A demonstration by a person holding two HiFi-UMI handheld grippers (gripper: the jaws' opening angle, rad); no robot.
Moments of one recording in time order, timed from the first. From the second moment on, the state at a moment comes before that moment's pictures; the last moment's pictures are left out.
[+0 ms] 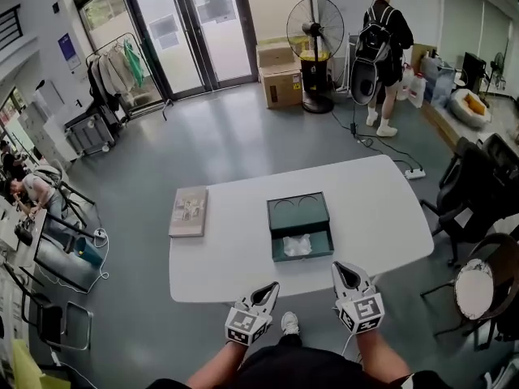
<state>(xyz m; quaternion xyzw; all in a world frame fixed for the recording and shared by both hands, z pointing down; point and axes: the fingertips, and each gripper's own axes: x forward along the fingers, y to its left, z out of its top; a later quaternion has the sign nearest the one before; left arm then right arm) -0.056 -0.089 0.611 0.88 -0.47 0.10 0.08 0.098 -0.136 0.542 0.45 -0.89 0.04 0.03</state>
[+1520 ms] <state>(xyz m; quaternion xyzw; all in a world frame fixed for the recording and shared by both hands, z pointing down) -0.095 -0.247 0.608 0.86 -0.49 0.08 0.10 0.035 -0.285 0.564 0.37 -0.92 0.05 0.12</state>
